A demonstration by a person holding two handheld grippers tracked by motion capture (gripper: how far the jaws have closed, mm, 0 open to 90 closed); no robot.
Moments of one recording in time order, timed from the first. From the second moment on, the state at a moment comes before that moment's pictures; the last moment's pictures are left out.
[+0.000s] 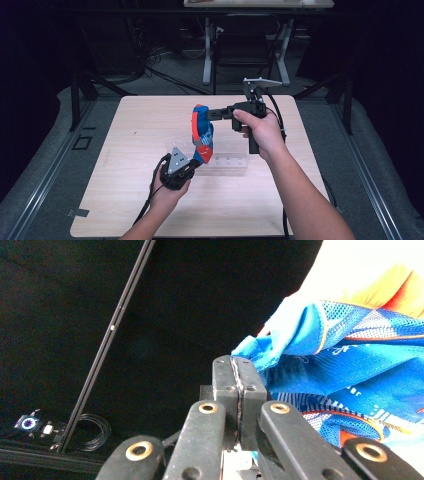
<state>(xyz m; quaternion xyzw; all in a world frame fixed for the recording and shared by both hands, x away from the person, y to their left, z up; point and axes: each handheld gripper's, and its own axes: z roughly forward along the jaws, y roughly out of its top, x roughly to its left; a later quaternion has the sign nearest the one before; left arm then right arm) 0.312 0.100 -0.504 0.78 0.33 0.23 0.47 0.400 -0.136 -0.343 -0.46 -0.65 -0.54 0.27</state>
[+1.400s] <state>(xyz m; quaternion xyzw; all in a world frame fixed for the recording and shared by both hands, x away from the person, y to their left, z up) 0.317 0.102 -0.526 0.79 0.35 0.22 0.46 0.399 -0.162 -0.359 -0.49 -0.65 -0.53 0.23</state>
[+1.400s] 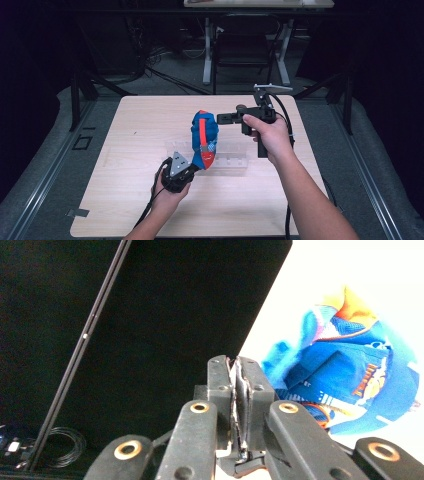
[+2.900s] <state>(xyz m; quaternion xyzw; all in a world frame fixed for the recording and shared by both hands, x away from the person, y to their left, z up) 0.312 0.108 -0.525 0.79 0.36 0.21 0.46 0.381 -0.173 -0.355 -0.50 -0.70 -0.49 0.13</state>
